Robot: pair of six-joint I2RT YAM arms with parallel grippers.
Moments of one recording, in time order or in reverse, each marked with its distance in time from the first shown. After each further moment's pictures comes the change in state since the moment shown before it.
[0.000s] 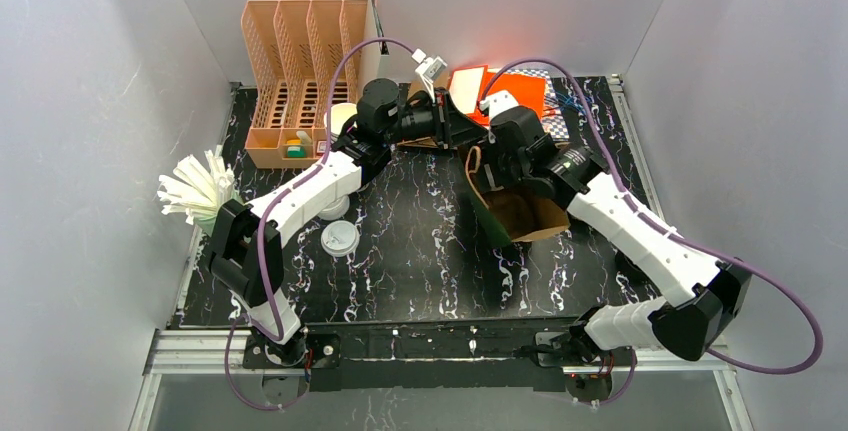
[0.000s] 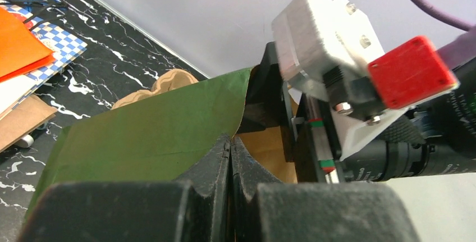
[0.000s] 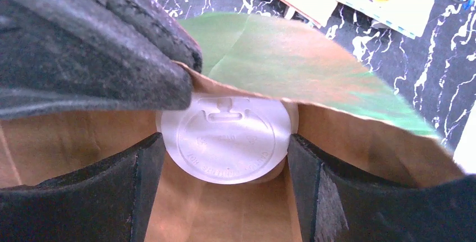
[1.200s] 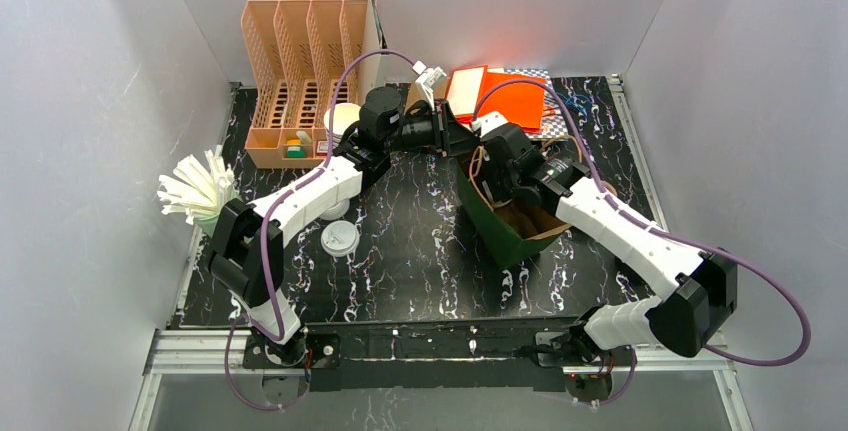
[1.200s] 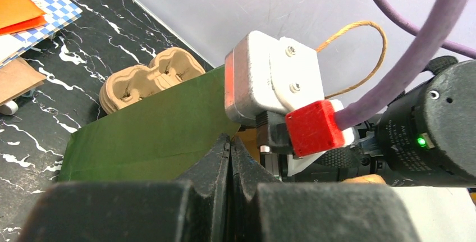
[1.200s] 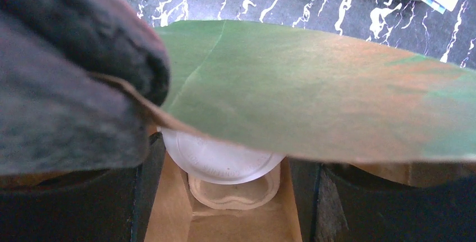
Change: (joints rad) left arm 0.000 -0.003 -0.063 -0.010 0.000 -0.045; right arm 0.000 0.006 -0.141 0.058 0.001 -0.024
